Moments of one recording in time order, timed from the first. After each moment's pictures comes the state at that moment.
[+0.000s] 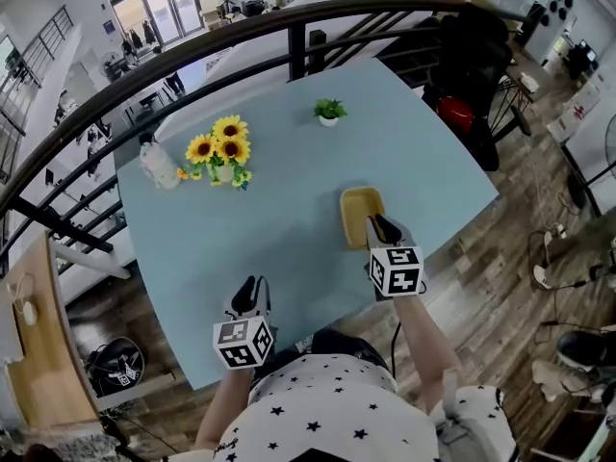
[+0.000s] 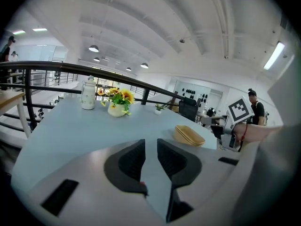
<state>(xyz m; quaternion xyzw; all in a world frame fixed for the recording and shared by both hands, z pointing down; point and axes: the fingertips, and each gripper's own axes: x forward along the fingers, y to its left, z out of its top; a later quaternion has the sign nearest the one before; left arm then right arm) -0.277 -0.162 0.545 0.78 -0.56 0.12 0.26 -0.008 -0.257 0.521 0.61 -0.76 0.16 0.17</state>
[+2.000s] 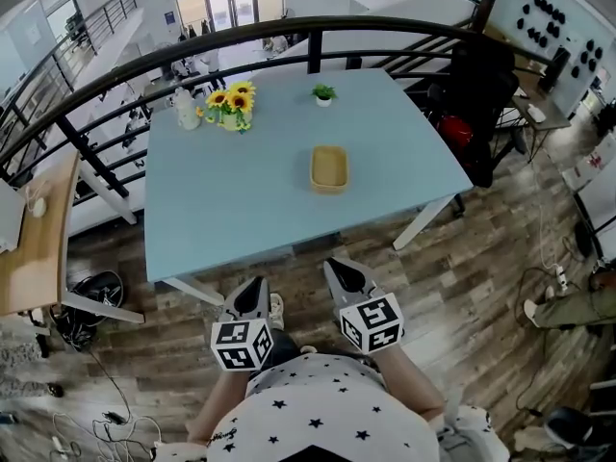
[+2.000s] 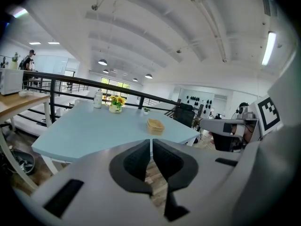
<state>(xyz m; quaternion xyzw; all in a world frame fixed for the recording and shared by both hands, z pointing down) -0.129 0.114 0.510 0.75 -0.62 0.07 0.23 0.002 0.078 0.468 0.39 -0.91 0.10 0.10</state>
